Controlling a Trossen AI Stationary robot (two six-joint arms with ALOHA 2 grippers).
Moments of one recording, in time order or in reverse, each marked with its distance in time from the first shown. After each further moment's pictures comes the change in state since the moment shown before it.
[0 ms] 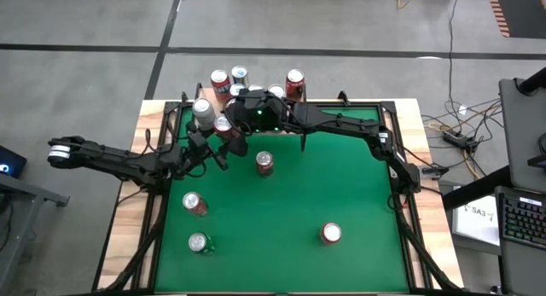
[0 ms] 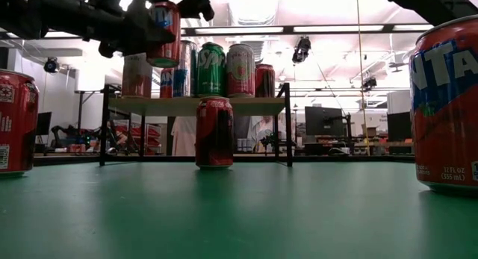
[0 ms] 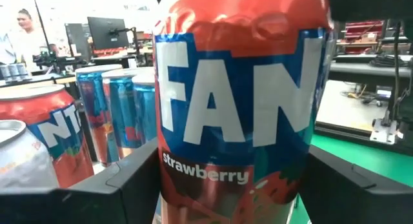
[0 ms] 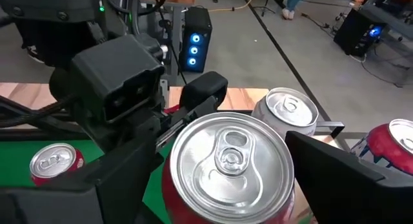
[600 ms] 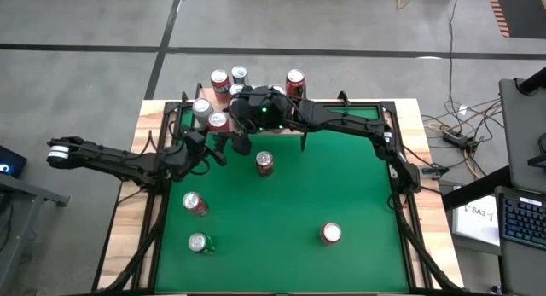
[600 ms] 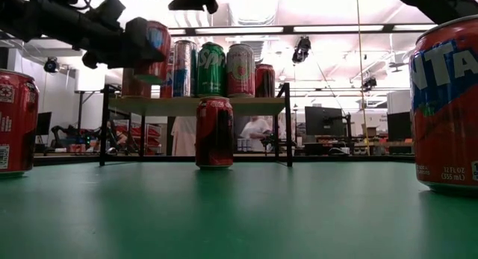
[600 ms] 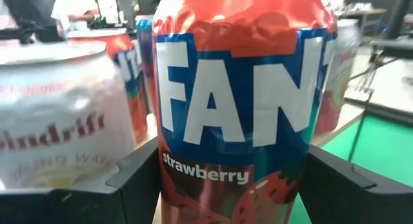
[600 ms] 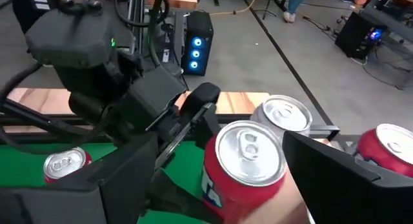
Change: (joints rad) left arm -0.008 -0.033 -0.014 -0.190 -0.197 -0.162; right arm -0.001 -0.038 0.004 -0.030 -0.004 0.004
